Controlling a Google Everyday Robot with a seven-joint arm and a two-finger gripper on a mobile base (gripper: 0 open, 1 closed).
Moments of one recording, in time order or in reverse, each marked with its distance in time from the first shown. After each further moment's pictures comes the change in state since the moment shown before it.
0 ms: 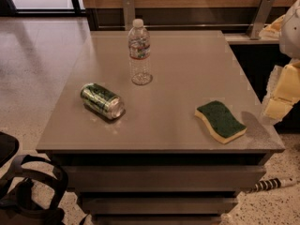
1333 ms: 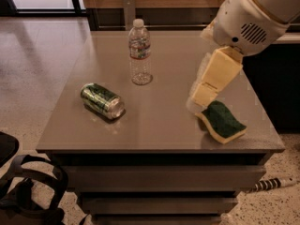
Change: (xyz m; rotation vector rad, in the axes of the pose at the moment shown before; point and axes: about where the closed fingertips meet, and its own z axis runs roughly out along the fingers) arm -0.116 0.018 0.019 -0.157 -0.247 0.054
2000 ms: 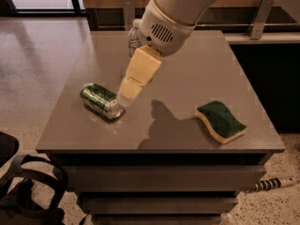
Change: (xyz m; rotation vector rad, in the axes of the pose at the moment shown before) arm -0.091 0.007 0.075 -0.126 0.019 0.067
